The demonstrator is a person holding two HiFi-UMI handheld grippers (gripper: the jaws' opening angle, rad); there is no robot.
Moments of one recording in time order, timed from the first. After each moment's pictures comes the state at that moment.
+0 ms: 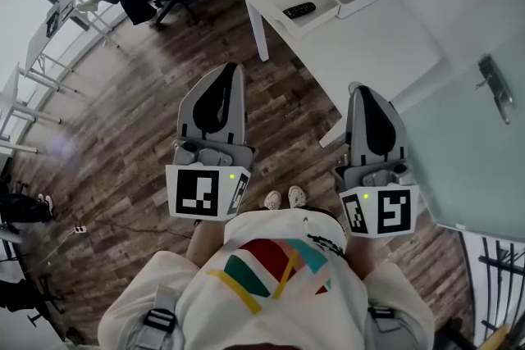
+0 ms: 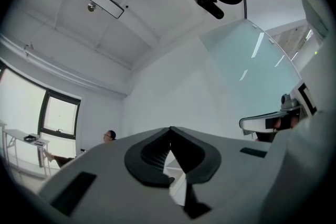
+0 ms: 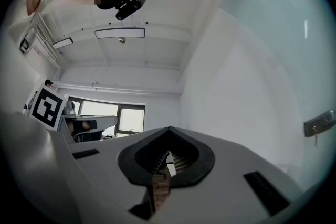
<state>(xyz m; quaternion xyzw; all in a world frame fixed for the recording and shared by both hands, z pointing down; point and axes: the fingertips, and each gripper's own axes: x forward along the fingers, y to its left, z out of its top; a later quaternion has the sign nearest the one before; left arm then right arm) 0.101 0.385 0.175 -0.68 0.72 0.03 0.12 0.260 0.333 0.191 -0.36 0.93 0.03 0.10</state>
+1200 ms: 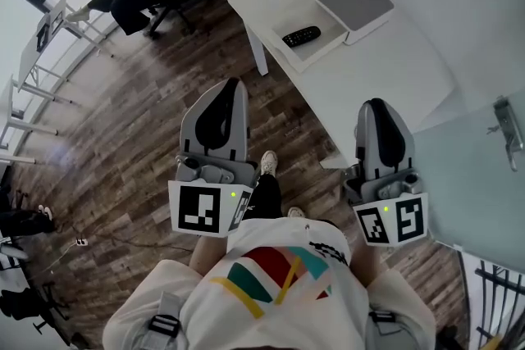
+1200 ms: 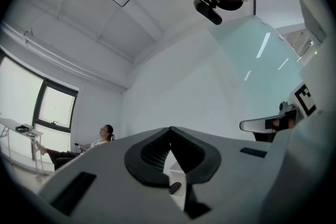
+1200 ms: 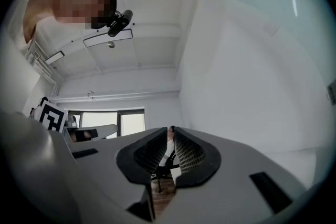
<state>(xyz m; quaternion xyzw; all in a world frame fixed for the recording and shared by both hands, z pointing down) 0.043 0.252 0.203 -0.69 0.72 0.03 0.09 0.214 0.192 0.219 -0.34 0.93 -0.03 0.13</state>
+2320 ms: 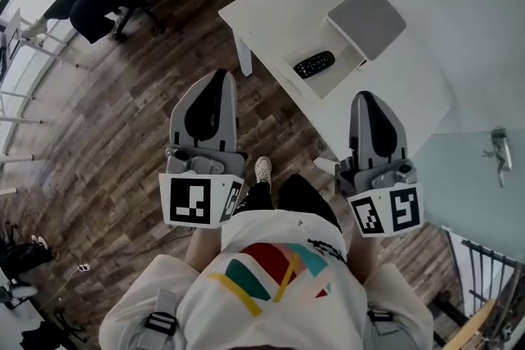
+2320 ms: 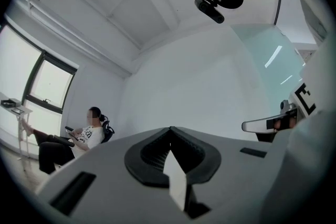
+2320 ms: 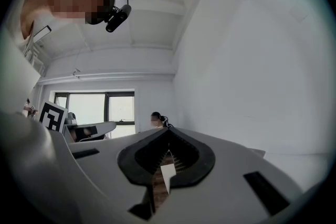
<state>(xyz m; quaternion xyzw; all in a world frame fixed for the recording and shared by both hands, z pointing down) -0.140 0.113 0.232 -0.71 0.70 0.06 0.02 0.042 0.068 0.233 -0.39 0.92 -0.04 0.03</state>
